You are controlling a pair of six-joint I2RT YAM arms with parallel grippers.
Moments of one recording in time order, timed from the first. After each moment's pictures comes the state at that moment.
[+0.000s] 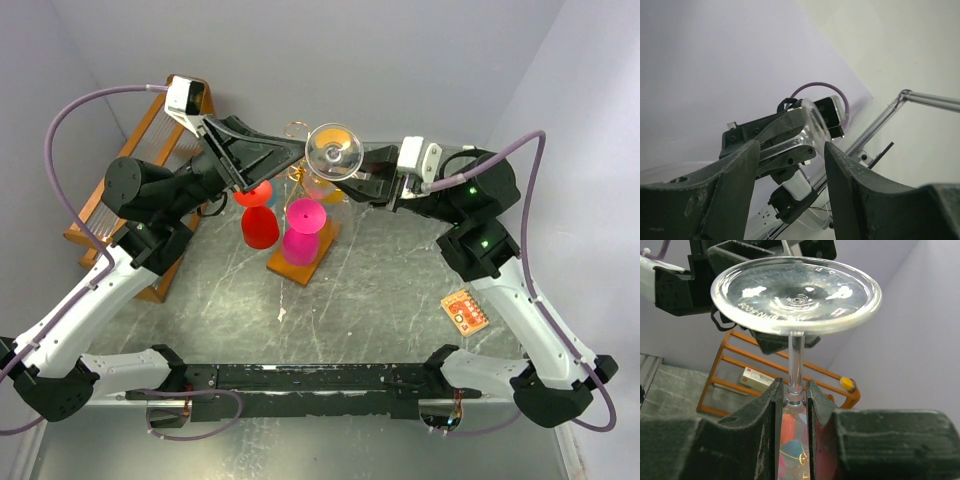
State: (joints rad) left arm -0.72 1.16 1.40 0.42 0.46 -1.18; right arm 0.66 1.10 1.44 0.08 -0.72 -0.27
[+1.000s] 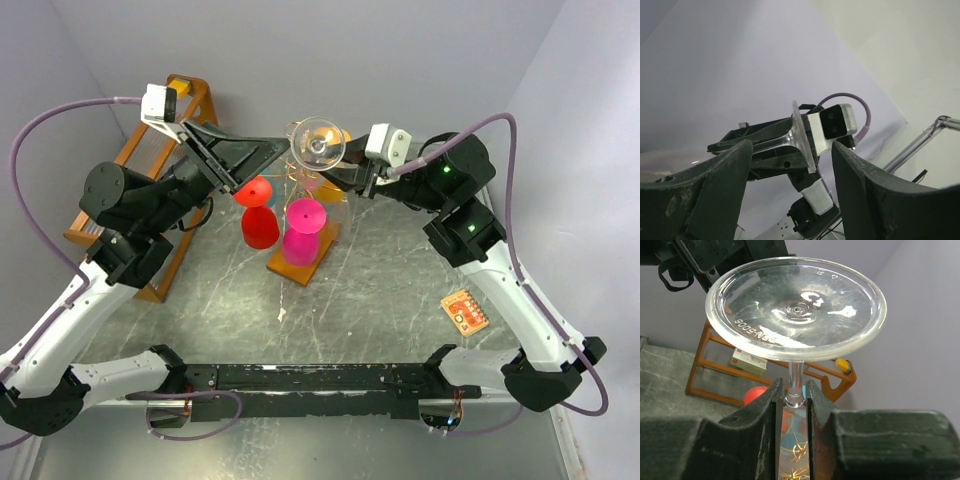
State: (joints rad) left arm -0.72 1.06 1.40 0.21 0.27 -1.06; right arm 0.67 1.20 1.54 -0.05 -0.67 -0.38
